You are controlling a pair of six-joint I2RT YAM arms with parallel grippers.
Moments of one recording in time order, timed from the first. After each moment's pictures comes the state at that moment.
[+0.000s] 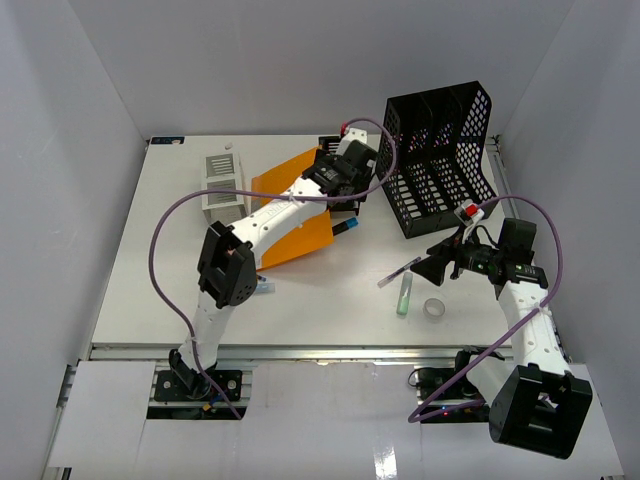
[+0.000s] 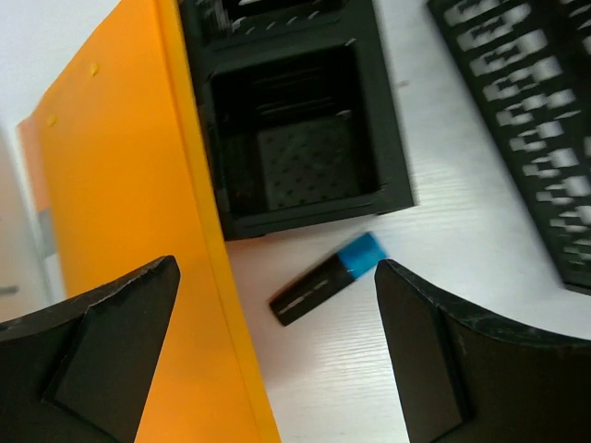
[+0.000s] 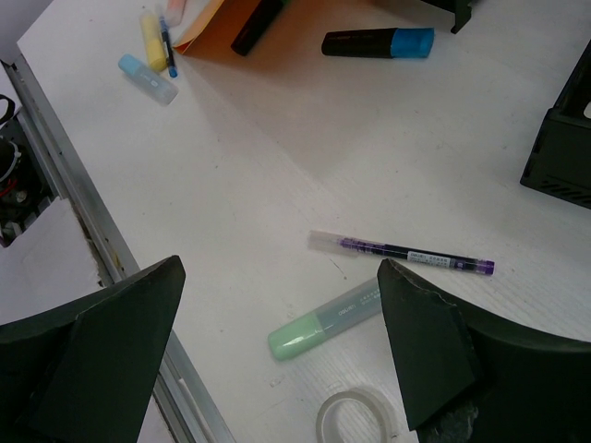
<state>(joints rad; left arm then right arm) -0.79 2.16 2.09 -0.71 -0.59 -0.33 -0.19 0.97 0.64 -0.42 -1.11 -0.31</state>
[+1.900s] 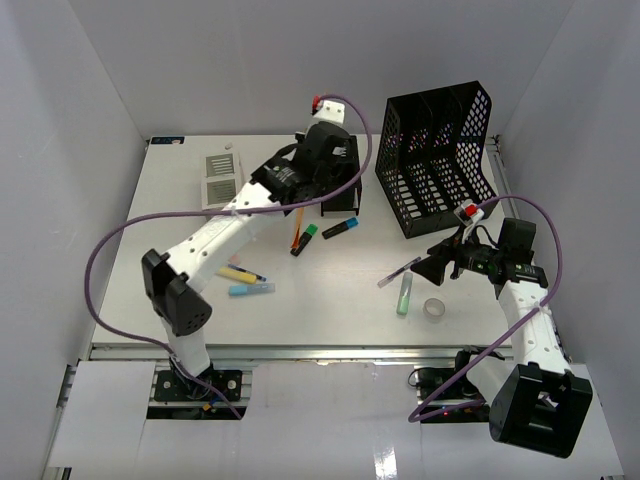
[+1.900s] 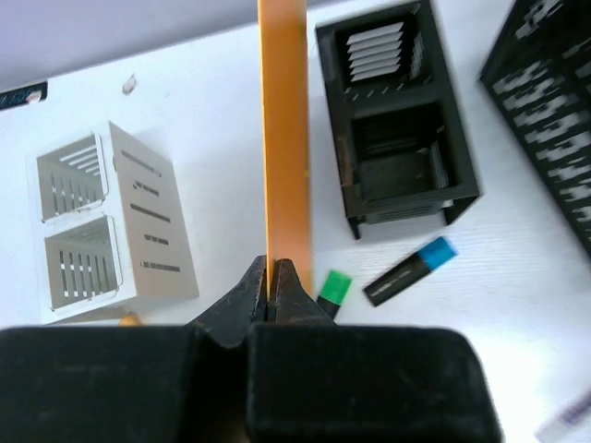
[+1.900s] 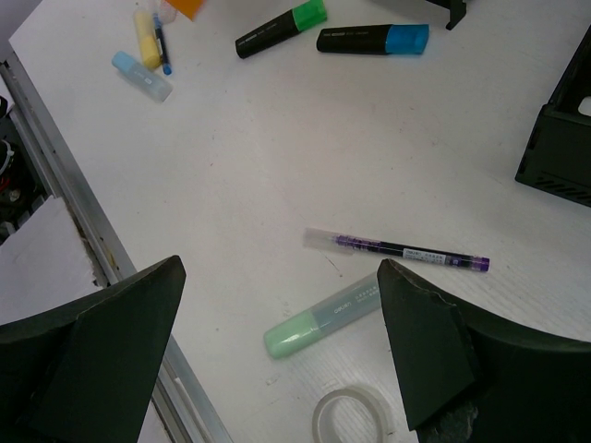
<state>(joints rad) -0.80 1.81 1.95 -0.71 -0.70 -0.17 -0.19 0.98 0.64 -0.42 -1.10 -0.32</state>
